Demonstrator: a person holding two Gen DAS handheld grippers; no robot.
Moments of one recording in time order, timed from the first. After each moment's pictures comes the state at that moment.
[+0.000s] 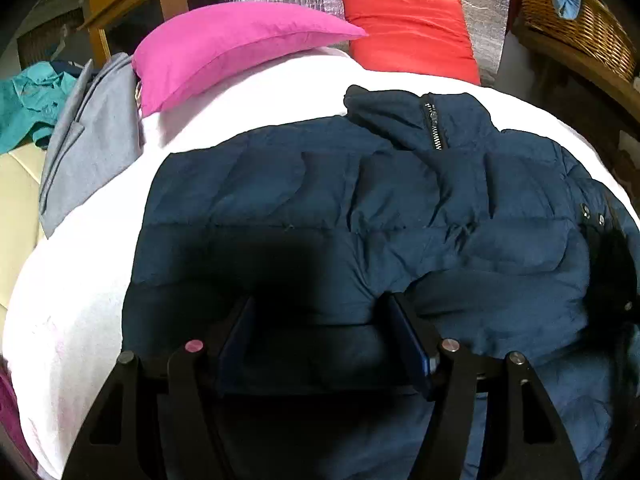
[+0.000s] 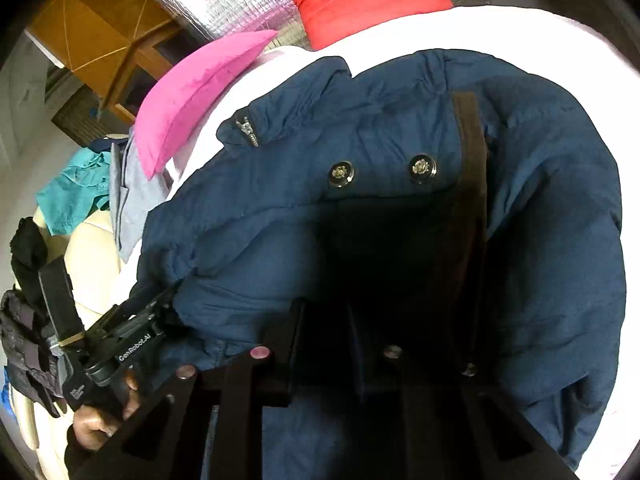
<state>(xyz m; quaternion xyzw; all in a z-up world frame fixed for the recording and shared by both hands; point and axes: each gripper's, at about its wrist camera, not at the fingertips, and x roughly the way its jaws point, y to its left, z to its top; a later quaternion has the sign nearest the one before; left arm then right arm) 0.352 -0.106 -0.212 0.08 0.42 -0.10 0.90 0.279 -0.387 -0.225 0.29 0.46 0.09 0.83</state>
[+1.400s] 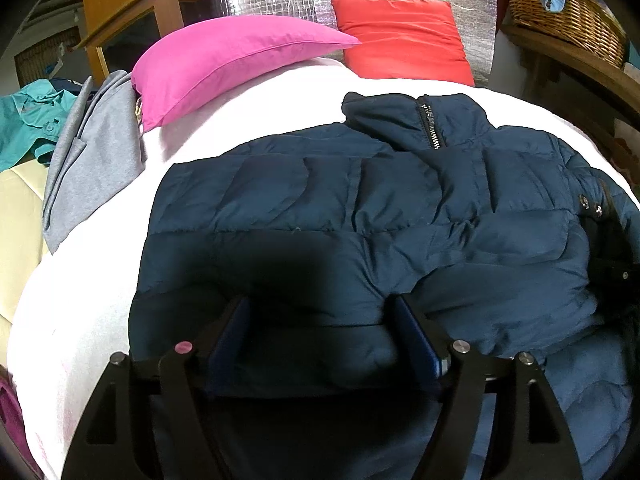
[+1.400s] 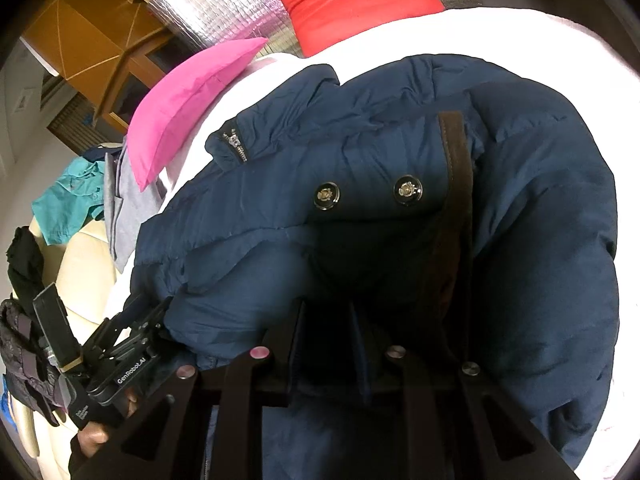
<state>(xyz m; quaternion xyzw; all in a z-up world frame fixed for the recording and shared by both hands) 0.350 -0.102 -0.215 0.10 0.40 -0.11 0.90 0.280 -0.401 -0.228 0.29 0.46 0.07 0.84</state>
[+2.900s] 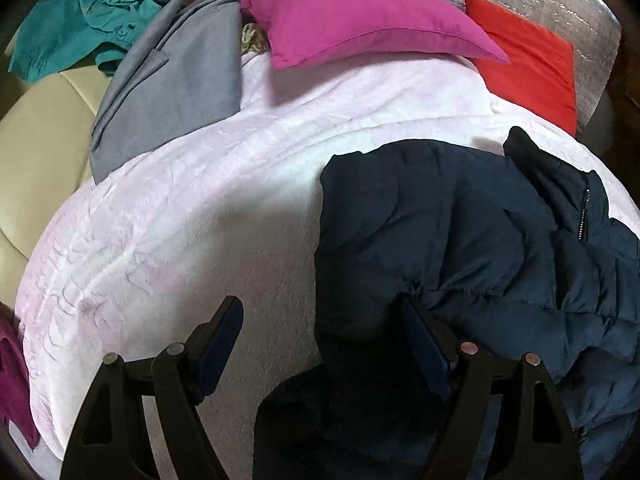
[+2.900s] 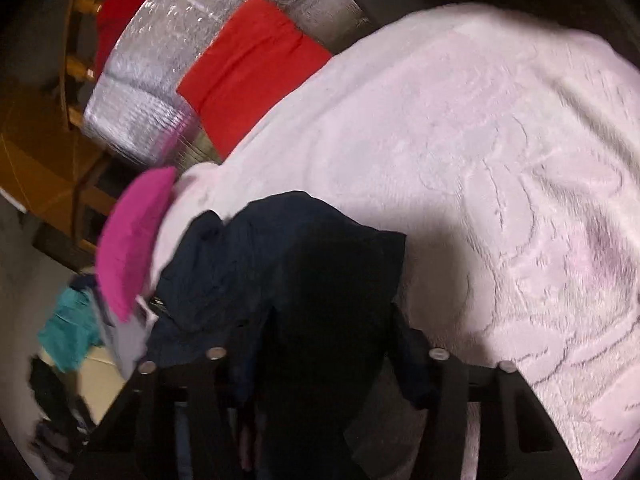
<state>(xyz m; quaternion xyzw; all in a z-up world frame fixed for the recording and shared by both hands) 0.437 0.008 -0.211 -0.01 0.47 0.01 0.88 0.300 -0.539 -0.236 0.40 0.38 -0.04 0.83</state>
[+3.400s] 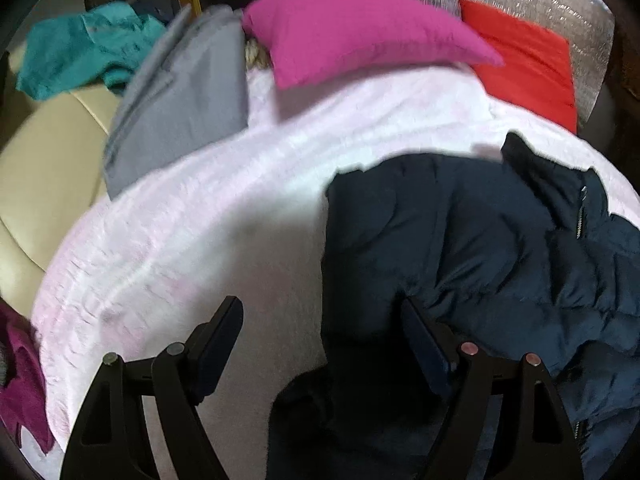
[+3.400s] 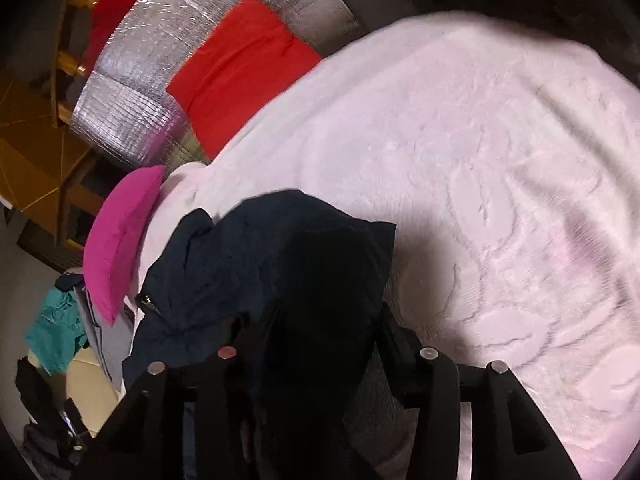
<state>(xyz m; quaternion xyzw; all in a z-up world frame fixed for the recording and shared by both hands) 0.420 0.002 -0.193 0.02 0.44 0.03 0.90 0.289 -0.532 -0.217 0.38 0.38 -0.07 0.84</state>
